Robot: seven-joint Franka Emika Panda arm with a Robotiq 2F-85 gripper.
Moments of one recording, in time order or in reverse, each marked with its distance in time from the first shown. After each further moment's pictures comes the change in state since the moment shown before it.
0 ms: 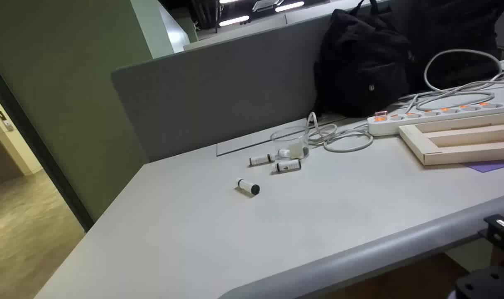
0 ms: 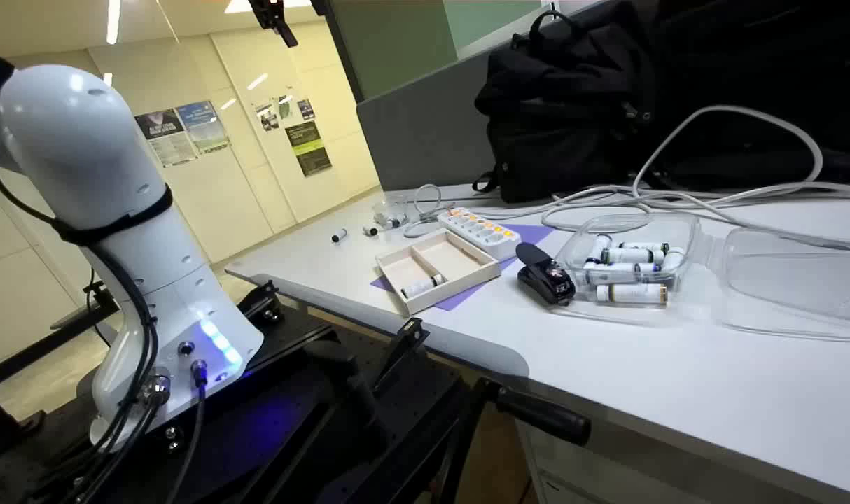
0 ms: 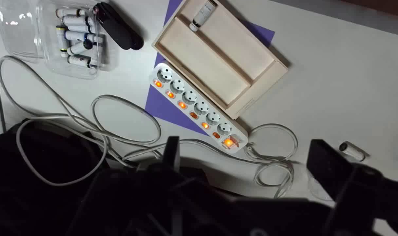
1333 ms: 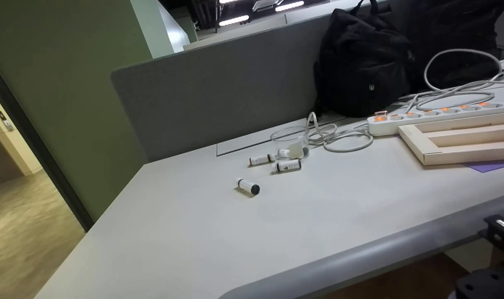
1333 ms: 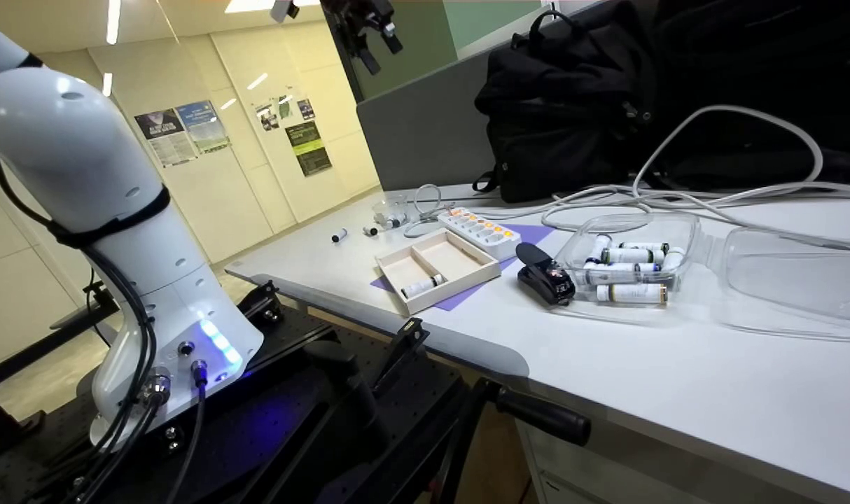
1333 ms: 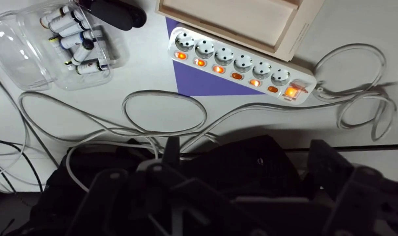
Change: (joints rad) arm -0.163 0.254 -0.001 -0.090 -0.032 0.475 0.305
